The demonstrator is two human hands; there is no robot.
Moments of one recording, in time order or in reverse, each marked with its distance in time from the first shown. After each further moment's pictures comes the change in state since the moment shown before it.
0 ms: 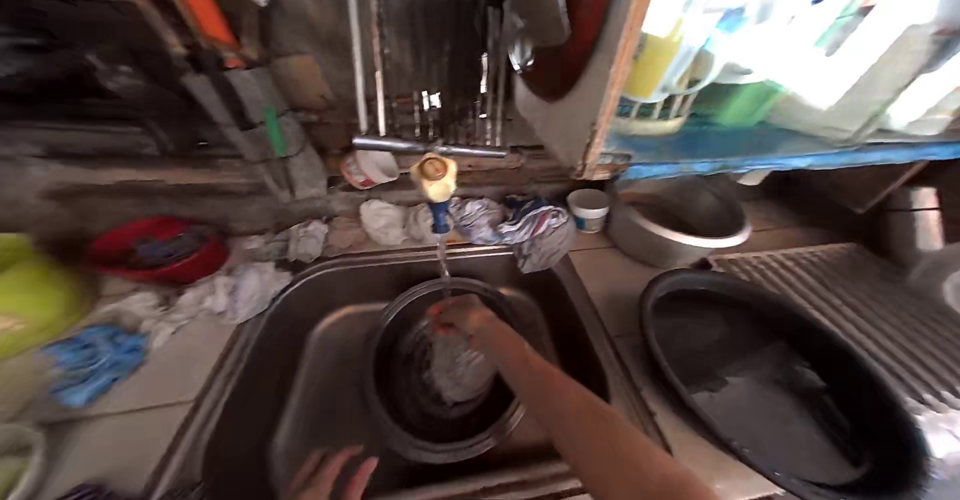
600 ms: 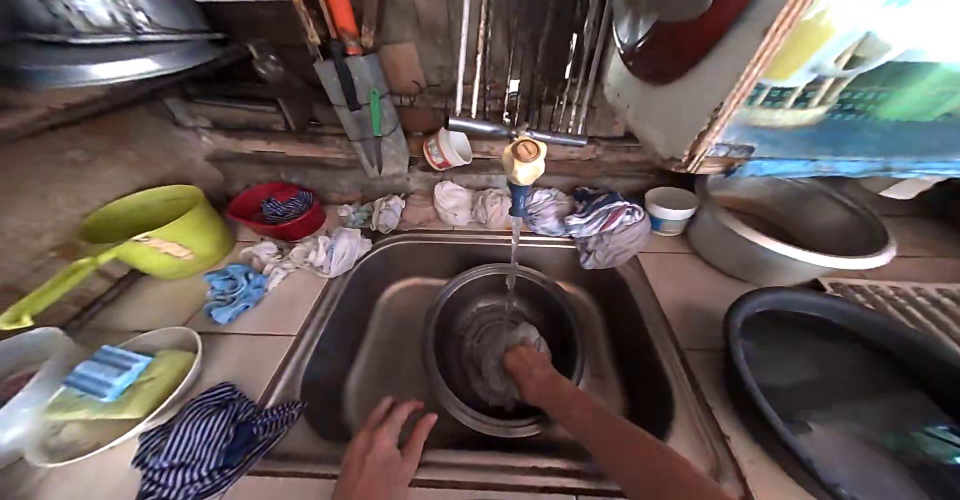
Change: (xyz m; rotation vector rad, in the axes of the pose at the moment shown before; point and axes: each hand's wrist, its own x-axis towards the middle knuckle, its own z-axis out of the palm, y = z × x) left_hand -0.001 0.009 0.004 -0.011 0.065 -0.042; right_hand -0.019 0.095 -0.004 -1.489 -0.306 -0.157
